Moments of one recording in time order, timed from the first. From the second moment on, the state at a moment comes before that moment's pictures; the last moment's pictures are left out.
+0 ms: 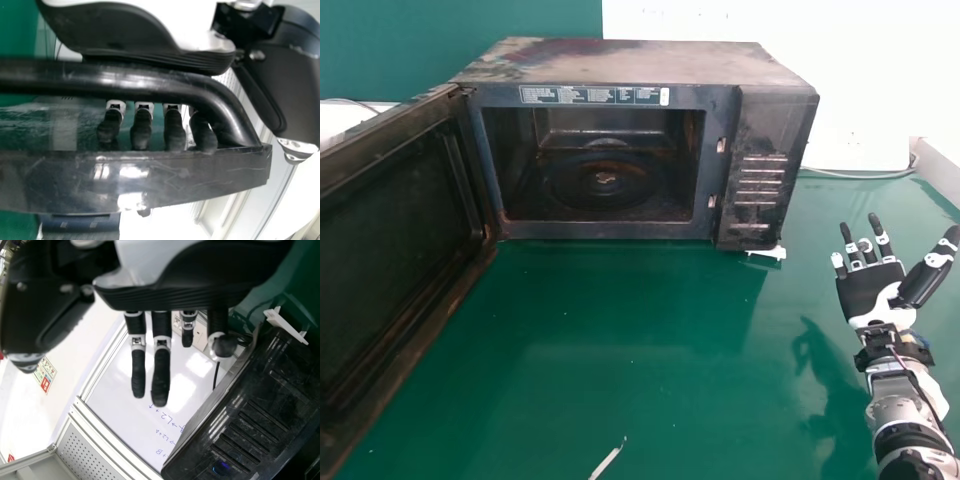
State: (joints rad) left arm -0.26 0.85 1.12 0.68 -0.67 0.03 -1.47; right arm -0.86 -0.35 -0.76 1.23 0.69 -0.21 0.73
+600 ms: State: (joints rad) left arm -0.34 0.82 1.15 0.75 -0.53 -0.15 -1.21; right arm -0.86 -0.35 -0.77 1.23 0.69 -0.21 0.73
